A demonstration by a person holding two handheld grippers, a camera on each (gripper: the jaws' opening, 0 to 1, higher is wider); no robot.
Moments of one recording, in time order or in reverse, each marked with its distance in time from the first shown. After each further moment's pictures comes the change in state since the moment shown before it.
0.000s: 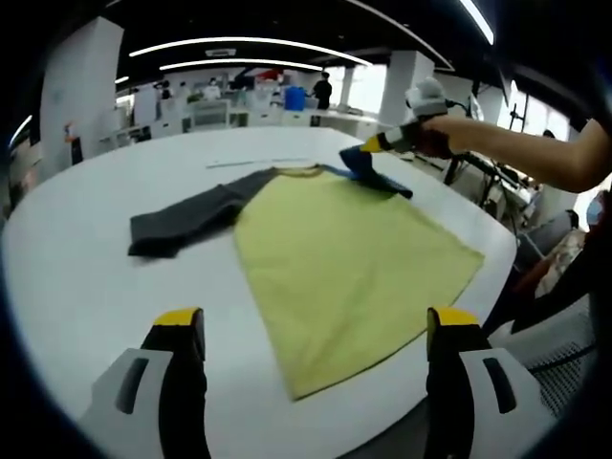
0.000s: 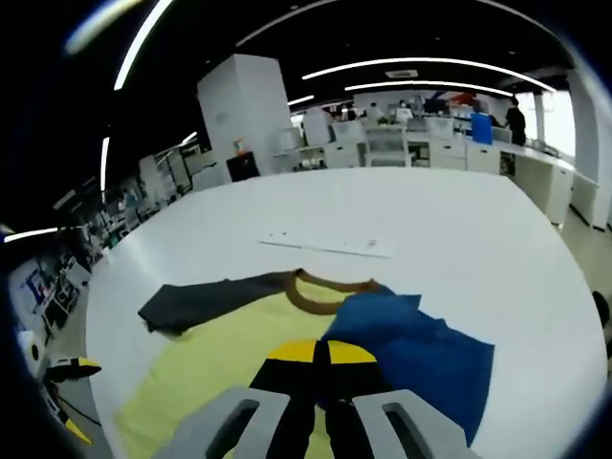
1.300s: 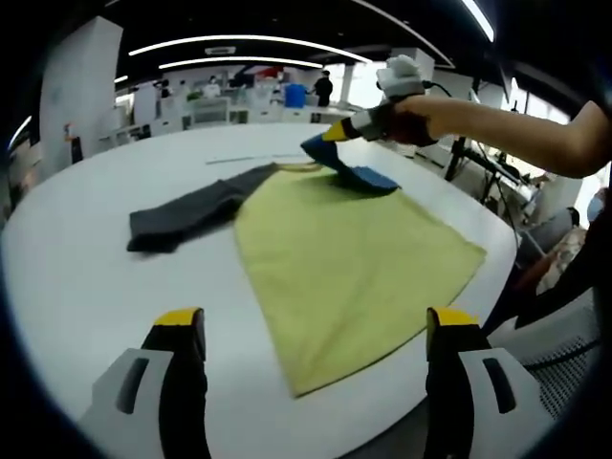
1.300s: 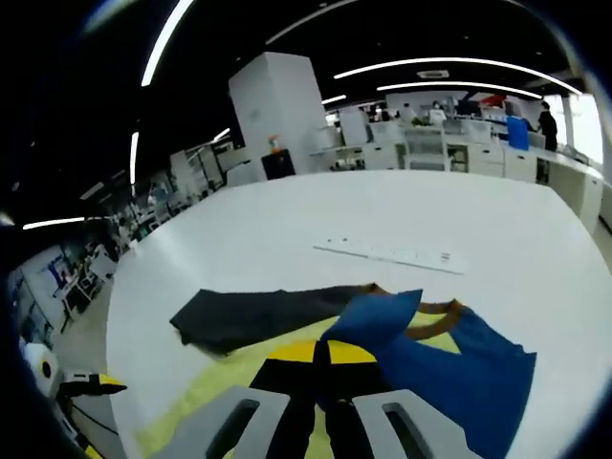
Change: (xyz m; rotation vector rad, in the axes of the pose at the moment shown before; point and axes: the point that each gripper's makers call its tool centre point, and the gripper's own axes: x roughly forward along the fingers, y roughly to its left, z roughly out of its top) left arm 0.003 0.002 -0.006 0.002 0.008 0.006; right arm 0.040 0.083 0.013 -0.075 0.007 0.146
